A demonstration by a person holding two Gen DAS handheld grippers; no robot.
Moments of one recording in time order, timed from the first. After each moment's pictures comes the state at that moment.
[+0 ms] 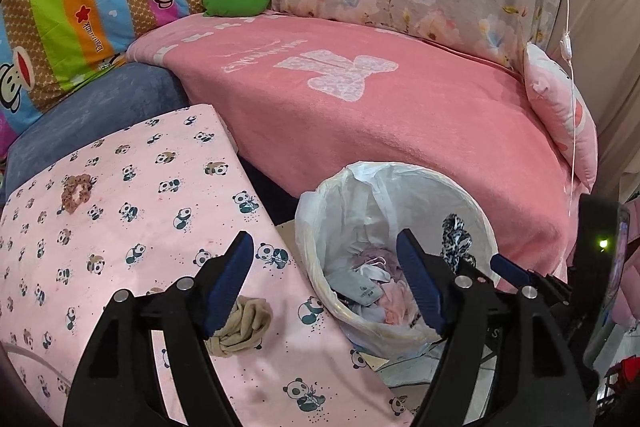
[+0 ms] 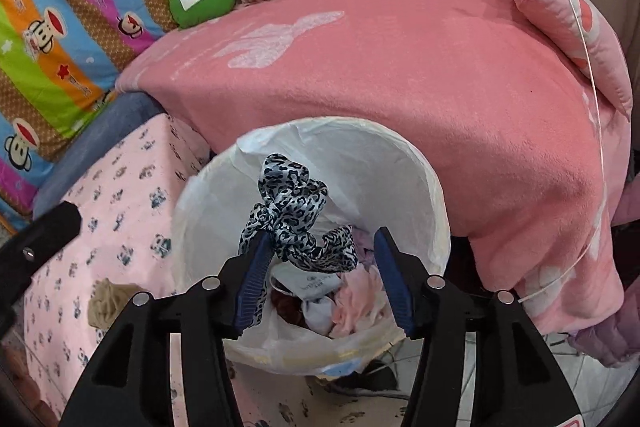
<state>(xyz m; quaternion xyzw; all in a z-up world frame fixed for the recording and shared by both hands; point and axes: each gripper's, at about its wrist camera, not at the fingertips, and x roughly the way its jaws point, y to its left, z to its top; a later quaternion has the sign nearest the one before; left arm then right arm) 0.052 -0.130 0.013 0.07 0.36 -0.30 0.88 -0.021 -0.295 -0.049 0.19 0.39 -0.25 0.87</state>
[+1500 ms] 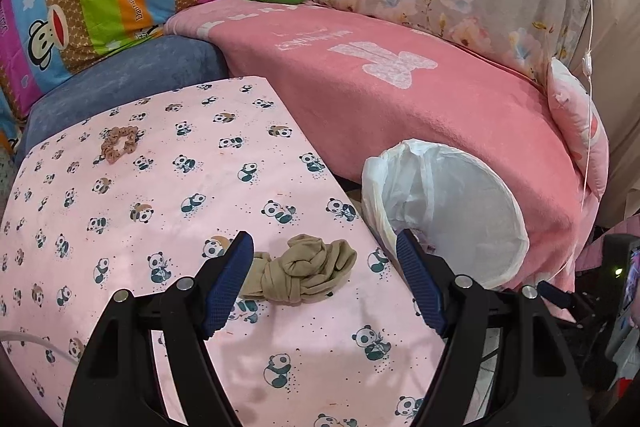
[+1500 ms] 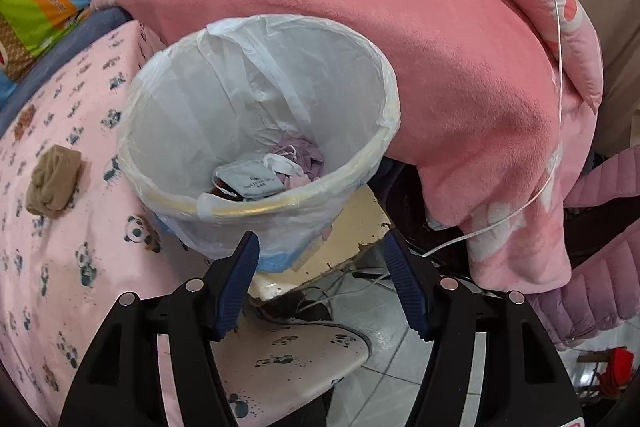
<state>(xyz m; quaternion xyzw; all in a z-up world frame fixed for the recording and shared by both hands) 0.047 -0.054 -0.003 0.04 0.38 -0.26 0.89 -0.076 -0.271 -0.066 0.14 0.46 -0.27 0.83</state>
